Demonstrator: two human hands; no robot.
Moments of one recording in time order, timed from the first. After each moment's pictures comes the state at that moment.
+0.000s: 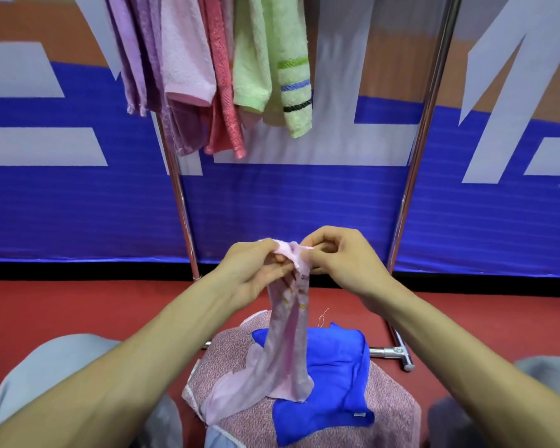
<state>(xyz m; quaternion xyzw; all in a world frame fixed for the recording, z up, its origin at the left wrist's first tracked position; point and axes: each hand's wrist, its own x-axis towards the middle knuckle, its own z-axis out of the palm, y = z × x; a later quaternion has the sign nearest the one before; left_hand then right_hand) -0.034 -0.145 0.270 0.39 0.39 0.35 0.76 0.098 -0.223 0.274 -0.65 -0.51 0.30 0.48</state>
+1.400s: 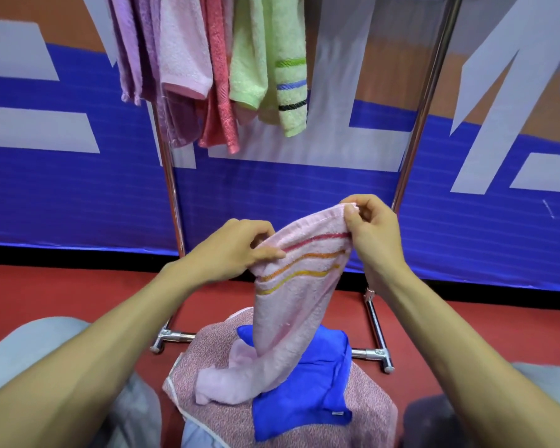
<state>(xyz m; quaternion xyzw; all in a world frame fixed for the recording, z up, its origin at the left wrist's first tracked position) -0.054 -0.128 0.283 0.89 0.32 0.21 0.24 0.139 -0.216 0.284 -0.59 -0.43 0.15 0.67</state>
